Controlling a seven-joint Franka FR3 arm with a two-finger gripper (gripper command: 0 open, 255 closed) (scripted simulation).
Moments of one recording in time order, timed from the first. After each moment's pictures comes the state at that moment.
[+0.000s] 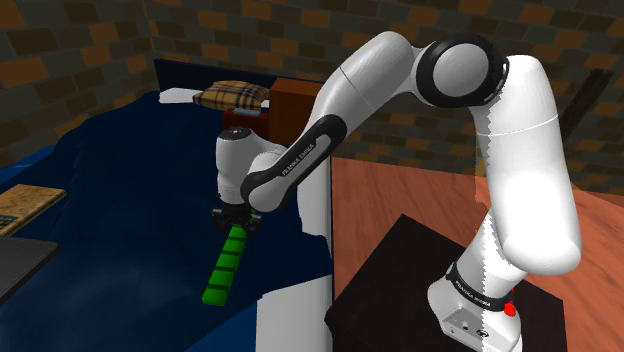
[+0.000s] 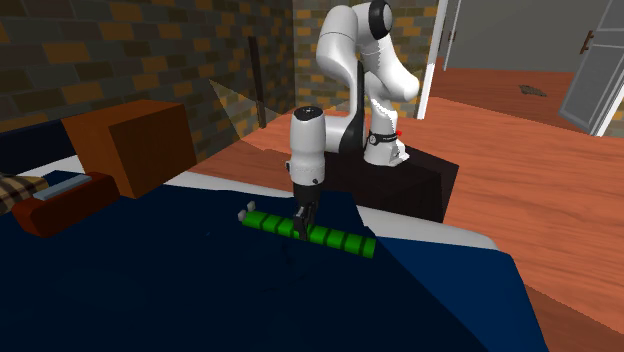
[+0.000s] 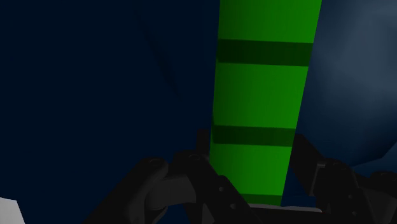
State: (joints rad) arm 0.09 0.62 0.35 -1.92 -0.34 2.52 1.59
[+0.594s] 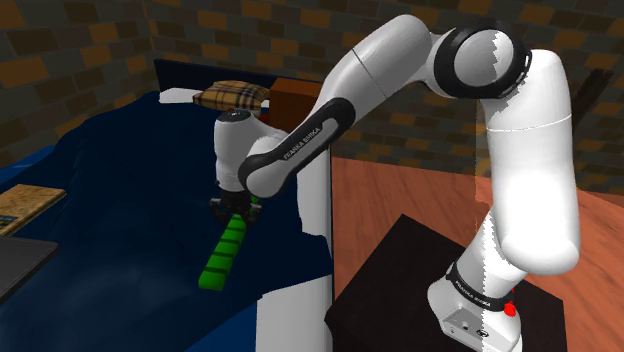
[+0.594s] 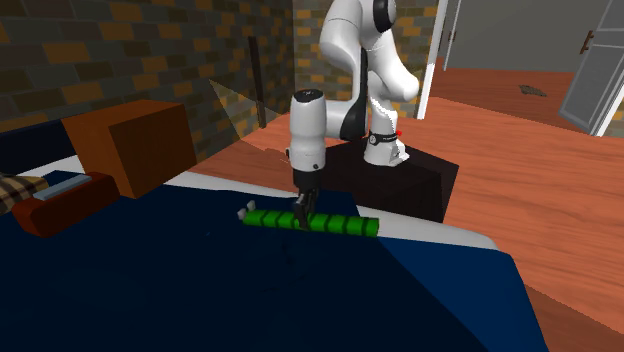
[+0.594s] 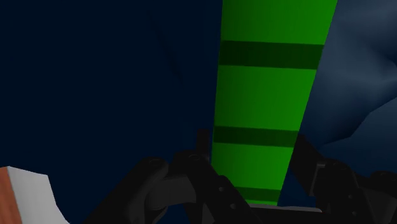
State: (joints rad) arm 0.07 0.55 0.38 -1.93 -0.30 2.45 1.57
